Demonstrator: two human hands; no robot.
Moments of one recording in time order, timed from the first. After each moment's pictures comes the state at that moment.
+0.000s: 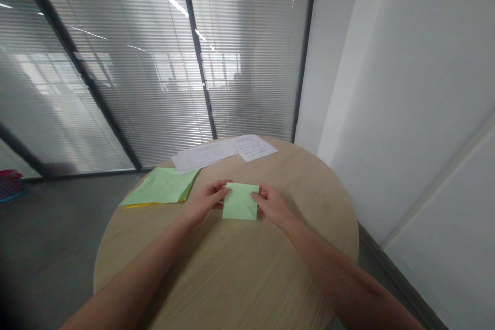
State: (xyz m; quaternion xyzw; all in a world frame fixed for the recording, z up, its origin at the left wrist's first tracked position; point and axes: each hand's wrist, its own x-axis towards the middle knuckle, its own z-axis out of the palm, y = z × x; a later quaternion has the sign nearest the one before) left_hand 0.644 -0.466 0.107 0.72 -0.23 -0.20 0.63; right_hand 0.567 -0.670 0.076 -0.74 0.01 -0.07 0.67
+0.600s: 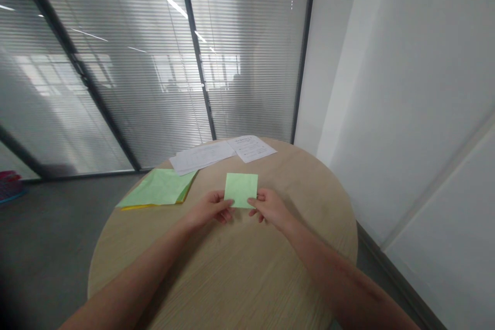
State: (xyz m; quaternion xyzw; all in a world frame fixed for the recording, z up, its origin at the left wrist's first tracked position) left_hand 0.639 -0.472 0.099 0.73 -0.24 -0.28 0.58; right_hand 0.569 -0.674 0.072 -0.75 0.01 -0.01 0.66
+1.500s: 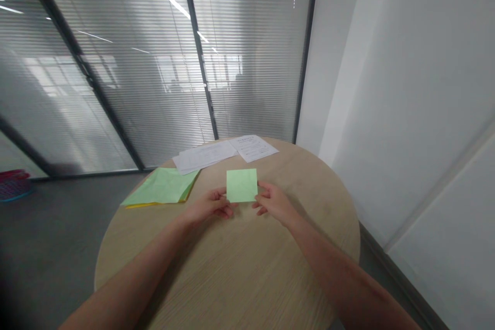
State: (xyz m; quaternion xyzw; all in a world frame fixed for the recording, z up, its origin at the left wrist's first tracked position) left_hand 0.652 -0.461 0.096 0.68 -0.28 -0.32 0.60; right_hand 0.570 -0.685 0.079 -0.72 0.01 -0.03 0.69
